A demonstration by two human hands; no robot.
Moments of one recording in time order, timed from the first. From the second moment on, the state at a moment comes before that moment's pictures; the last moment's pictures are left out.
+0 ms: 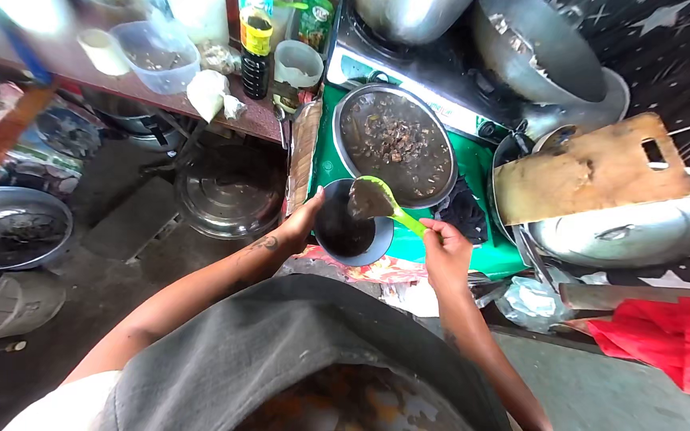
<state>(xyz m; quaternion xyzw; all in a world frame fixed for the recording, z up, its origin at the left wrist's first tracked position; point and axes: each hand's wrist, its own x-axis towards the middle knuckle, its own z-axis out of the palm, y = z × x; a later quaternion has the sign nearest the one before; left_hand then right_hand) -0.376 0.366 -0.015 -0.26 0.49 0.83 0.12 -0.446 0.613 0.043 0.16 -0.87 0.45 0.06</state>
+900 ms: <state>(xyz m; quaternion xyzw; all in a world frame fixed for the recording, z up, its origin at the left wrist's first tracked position) -0.377 0.369 -0.020 -0.26 0.49 0.82 0.10 -0.501 0.593 0.049 -0.13 -0.82 0.55 -0.03</state>
